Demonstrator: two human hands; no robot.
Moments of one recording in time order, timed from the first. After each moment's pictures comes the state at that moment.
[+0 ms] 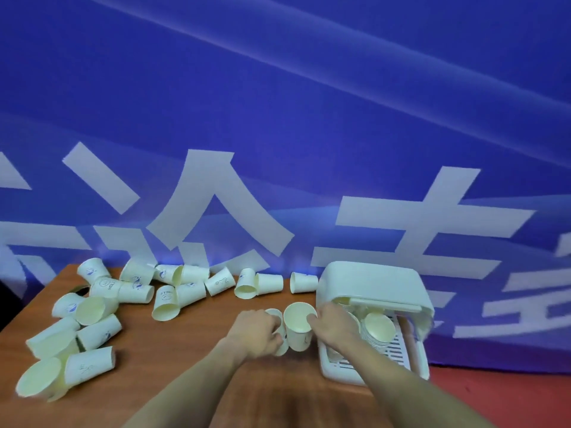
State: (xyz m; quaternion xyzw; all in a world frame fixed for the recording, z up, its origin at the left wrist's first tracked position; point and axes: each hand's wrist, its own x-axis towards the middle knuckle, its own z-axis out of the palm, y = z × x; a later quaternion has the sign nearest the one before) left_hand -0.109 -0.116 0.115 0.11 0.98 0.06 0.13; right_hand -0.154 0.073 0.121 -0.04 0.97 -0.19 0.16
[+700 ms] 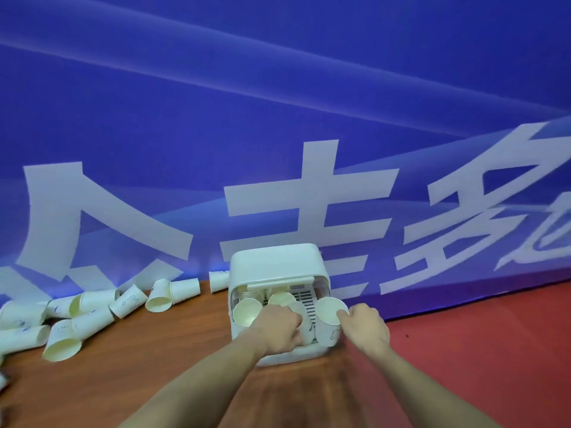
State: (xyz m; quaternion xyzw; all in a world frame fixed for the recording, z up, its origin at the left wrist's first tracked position) left_hand -0.133 0.137 0.121 0.31 0.94 -0.03 0.11; right_hand -0.112 0.335 0.111 0.20 0.94 -0.25 0.07
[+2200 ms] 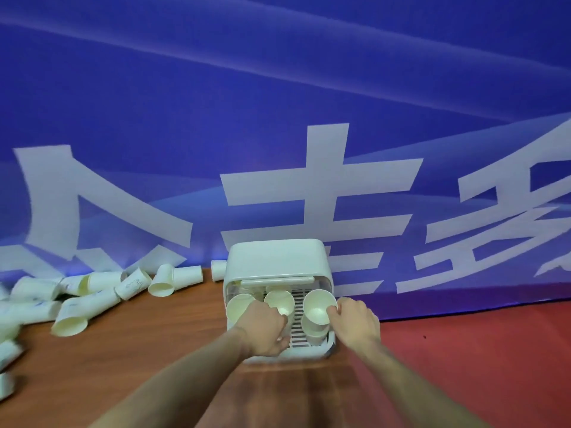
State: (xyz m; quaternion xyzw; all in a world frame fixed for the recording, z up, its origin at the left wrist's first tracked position) left_hand -0.151 0.140 0.100 0.30 0.94 -0.12 0.11; right_hand -0.156 0.347 0.087 0.07 0.98 -0.19 0.08
